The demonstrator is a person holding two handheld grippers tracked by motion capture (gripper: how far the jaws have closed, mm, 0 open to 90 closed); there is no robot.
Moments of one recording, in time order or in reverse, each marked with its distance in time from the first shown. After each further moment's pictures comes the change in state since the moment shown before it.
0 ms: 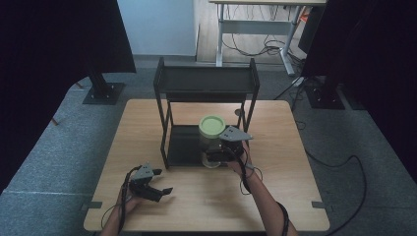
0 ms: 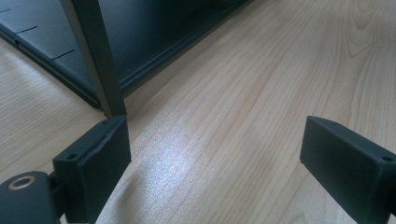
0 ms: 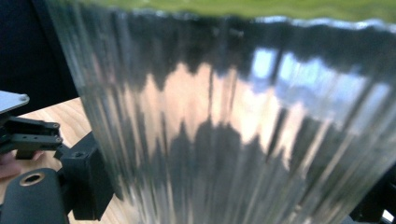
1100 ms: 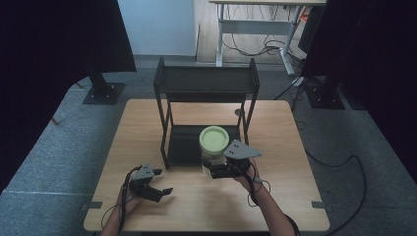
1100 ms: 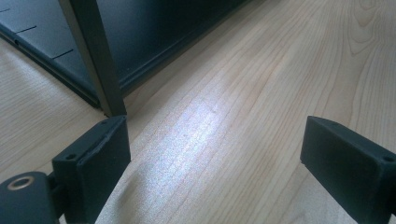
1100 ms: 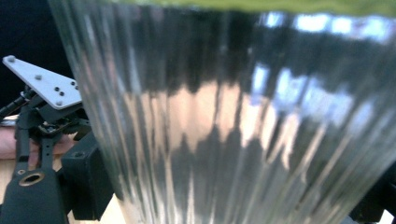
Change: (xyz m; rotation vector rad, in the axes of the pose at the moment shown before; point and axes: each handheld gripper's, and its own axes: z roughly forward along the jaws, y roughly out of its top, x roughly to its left) left arm 0.000 0.000 0.000 0.005 0.002 0.005; right arm 0.031 0.002 -0.050 -0.056 0.065 -0.102
